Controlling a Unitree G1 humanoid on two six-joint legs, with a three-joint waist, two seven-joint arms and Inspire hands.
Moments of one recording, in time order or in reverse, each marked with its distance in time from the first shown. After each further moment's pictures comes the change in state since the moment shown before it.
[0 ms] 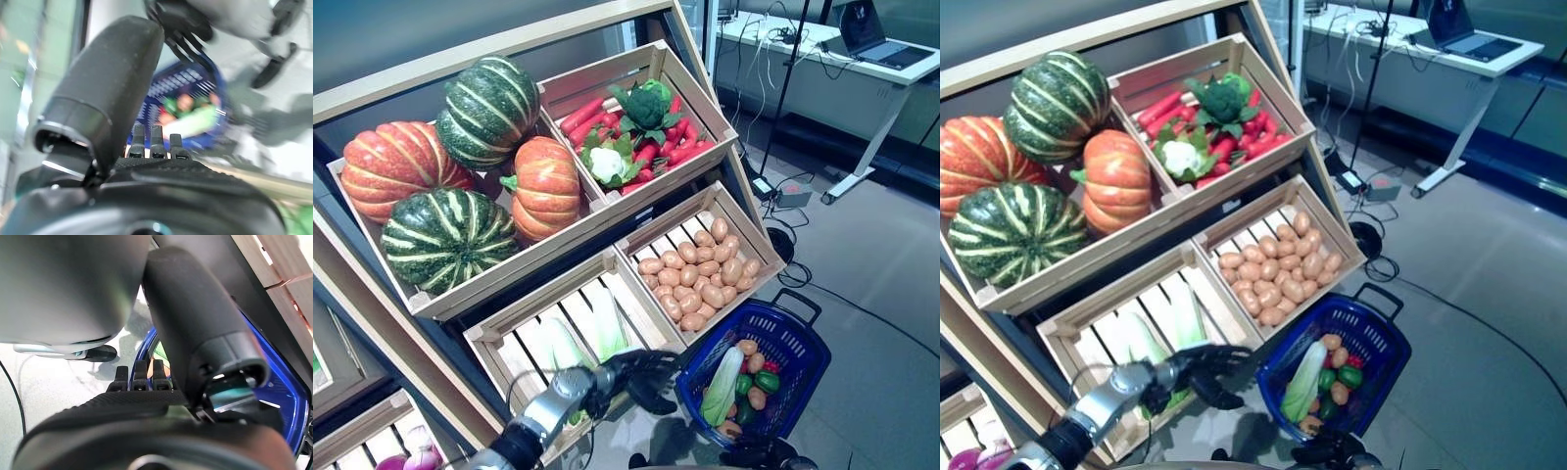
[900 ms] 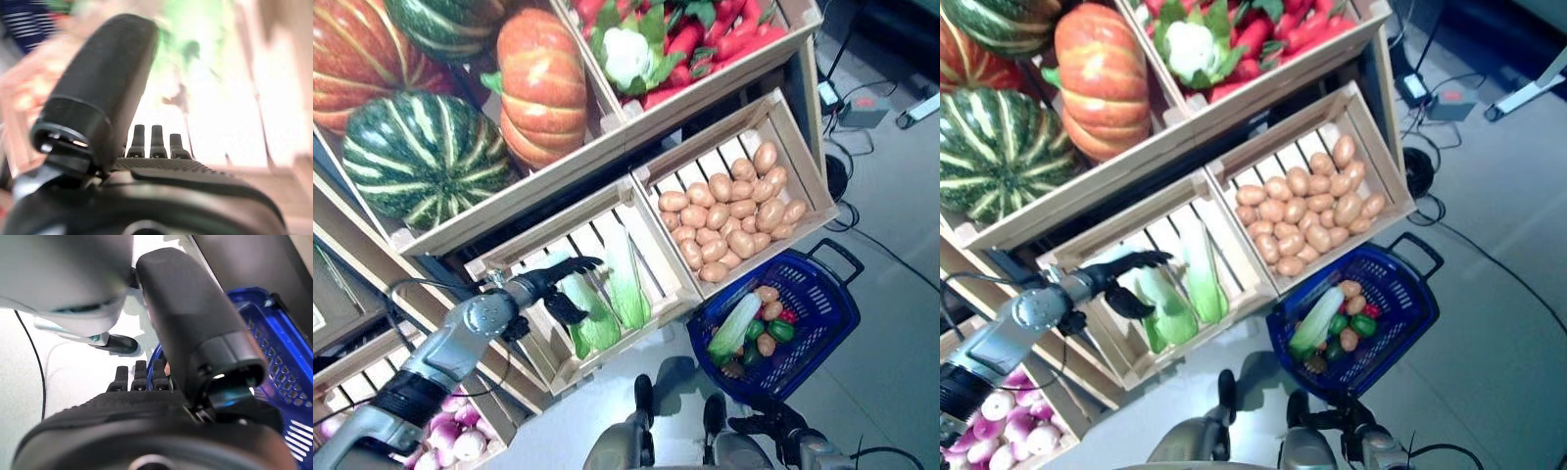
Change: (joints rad) left arm -0.146 0.530 0.203 -0.020 0.555 -0.222 0.359; right arm -0.108 -0.081 0.006 -0.067 0.092 -0.082 0.002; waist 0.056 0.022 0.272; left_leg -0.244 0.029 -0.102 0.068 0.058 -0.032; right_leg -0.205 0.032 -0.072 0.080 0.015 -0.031
